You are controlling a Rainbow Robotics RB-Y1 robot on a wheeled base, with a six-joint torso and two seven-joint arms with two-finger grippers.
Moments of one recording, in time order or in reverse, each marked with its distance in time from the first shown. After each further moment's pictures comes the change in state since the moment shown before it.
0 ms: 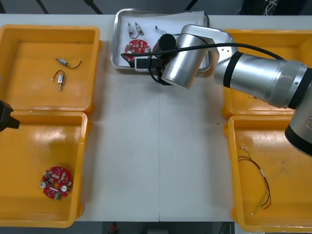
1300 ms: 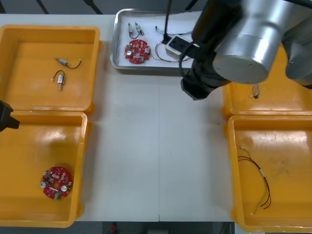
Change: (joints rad) right arm 0.234 -0.351 -0.454 -0.898 -0.216 0.769 -0.653; left arm 0.001 0.000 0.000 0.000 0.000 0.000 0.000
